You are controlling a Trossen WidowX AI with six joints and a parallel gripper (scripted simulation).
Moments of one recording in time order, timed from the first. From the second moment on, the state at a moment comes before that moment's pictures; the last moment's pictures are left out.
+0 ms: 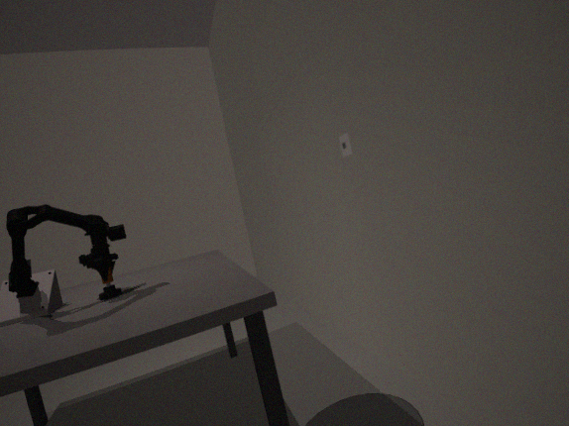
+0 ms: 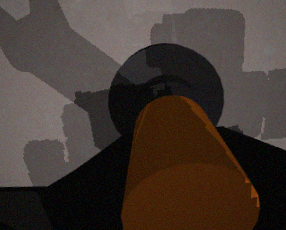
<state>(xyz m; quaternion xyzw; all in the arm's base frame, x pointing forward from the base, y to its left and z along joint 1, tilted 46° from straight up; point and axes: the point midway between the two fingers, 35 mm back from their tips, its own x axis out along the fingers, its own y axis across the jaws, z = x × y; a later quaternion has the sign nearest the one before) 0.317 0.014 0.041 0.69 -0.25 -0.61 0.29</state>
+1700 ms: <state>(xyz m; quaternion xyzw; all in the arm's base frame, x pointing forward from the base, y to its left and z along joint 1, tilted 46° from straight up) 0.315 0.015 0.042 0.66 -0.19 -0.64 0.36</state>
